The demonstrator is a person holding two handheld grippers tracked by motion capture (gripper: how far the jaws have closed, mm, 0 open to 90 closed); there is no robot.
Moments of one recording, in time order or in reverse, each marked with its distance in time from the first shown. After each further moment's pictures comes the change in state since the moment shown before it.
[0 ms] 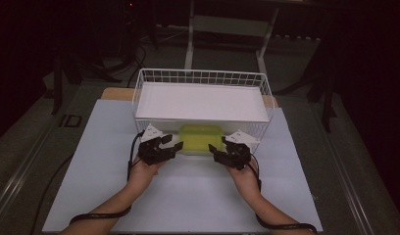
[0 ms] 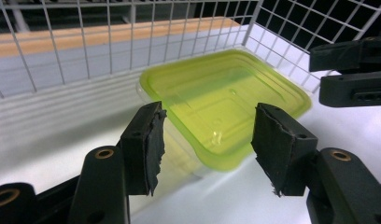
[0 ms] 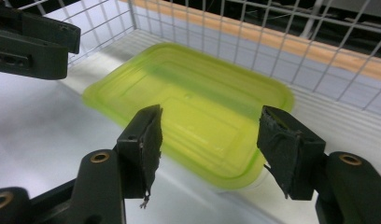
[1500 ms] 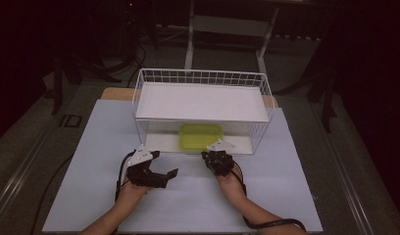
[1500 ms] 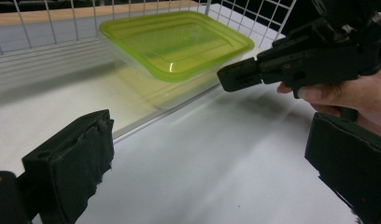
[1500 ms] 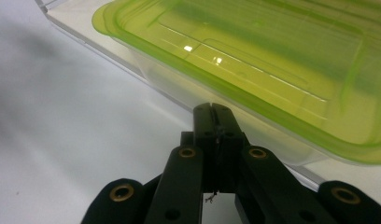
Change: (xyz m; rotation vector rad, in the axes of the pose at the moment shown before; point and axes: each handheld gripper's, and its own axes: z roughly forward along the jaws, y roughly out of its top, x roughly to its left) left arm -0.011 -0.044 -0.038 -0.003 -0.107 0.072; right arm 0.032 -0.027 0.043 0.145 0.006 -0.037
